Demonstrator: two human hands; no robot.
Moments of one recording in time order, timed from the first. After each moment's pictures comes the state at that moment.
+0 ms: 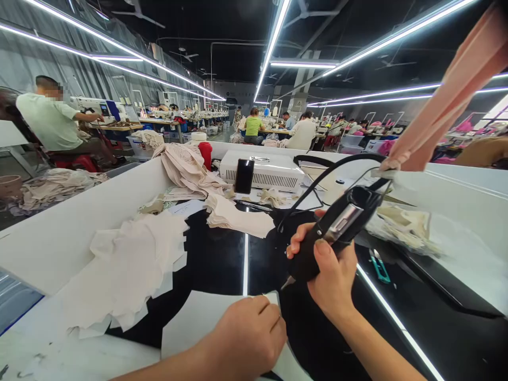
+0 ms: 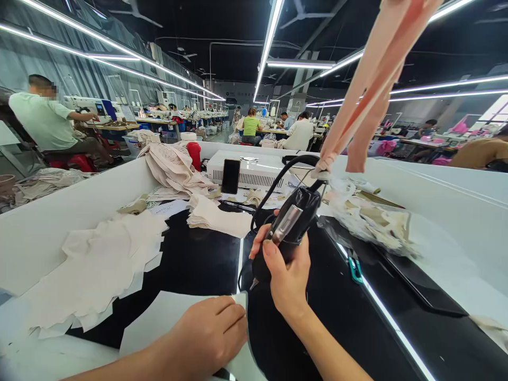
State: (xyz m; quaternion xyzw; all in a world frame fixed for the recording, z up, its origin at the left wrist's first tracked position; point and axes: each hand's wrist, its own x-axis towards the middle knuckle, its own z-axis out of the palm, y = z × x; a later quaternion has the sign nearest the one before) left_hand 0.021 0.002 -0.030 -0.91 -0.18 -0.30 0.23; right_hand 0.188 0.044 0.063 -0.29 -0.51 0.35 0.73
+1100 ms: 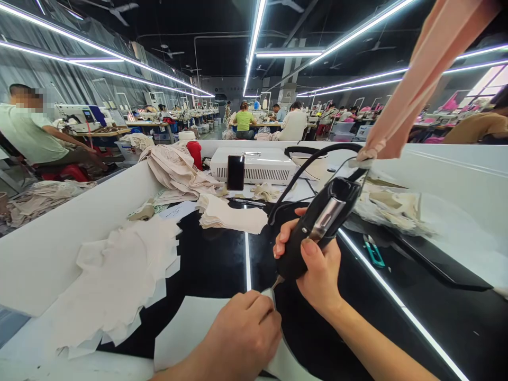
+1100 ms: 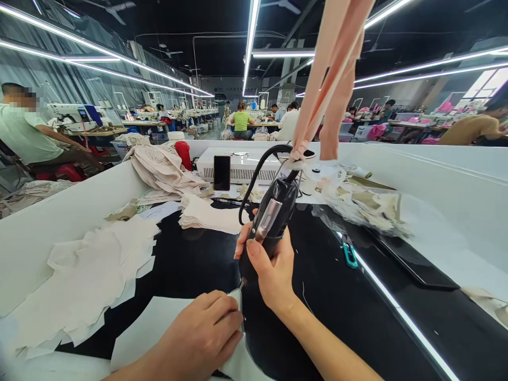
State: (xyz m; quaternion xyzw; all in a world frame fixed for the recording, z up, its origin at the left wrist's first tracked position) left_hand 0.012 -0.006 -0.014 -0.91 -0.22 -0.33 0.13; right_hand 0.175 0.042 0.061 -0.26 -0.50 0.39 0.73
